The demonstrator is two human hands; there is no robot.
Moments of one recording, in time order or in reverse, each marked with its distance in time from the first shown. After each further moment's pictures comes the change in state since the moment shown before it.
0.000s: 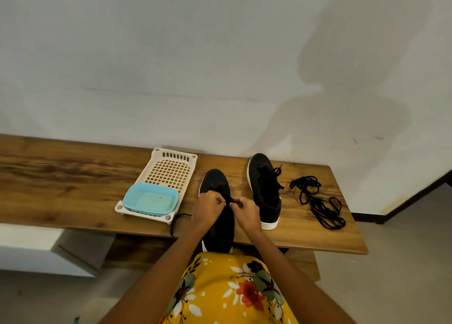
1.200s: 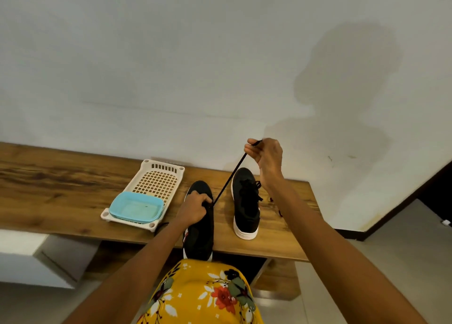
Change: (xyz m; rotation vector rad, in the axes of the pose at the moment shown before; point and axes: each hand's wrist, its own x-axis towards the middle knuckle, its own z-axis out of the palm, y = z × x) left_hand 0.012 0.011 -0.013 0.050 -0.161 0.059; right_hand 0.026 -0.132 -0.146 1.011 0.213 -0.084
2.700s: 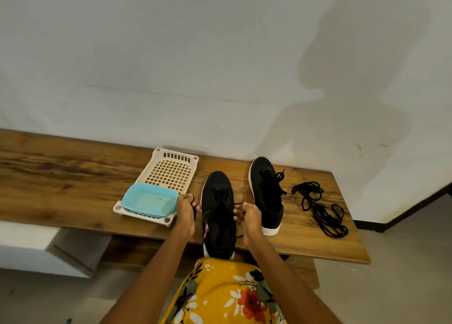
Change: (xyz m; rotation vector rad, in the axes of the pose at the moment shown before) left_hand 0.001 -0.051 0.014 -1.435 0.430 -0.531; right_hand -0.047 0.197 -0.034 -0.201 0.188 0.498
